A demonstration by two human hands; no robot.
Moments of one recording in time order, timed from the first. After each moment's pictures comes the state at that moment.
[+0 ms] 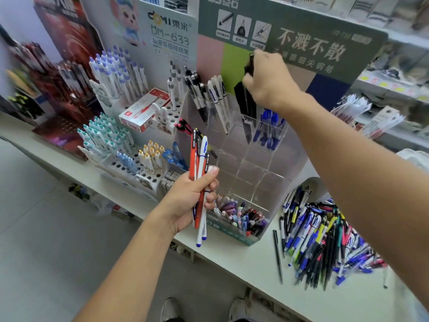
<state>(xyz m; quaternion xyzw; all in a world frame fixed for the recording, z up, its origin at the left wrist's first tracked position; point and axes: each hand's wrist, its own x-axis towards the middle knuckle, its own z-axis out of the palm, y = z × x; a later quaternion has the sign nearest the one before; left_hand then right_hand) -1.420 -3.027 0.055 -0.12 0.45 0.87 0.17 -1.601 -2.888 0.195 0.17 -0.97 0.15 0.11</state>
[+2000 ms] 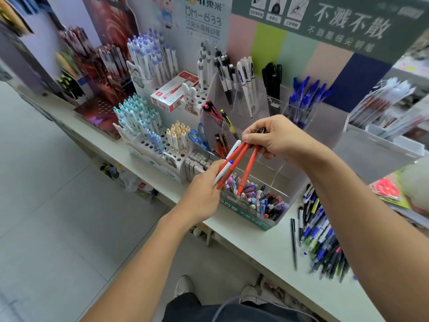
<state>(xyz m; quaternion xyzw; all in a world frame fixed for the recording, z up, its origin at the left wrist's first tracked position) -1.378 -3.041 0.024 -0.04 0.87 0.50 0.06 -1.505 -2.874 0.113 0.13 -0.84 0.47 -0.24</state>
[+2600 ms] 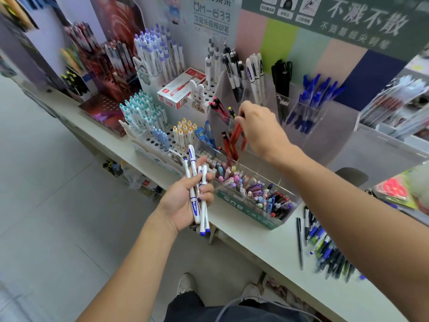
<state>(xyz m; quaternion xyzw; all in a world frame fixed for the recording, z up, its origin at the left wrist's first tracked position) -1.359 -3.075 0.016 -0.17 0.22 0.95 0.13 -1.519 -2.928 0.080 0.26 -0.94 0.20 0.06</state>
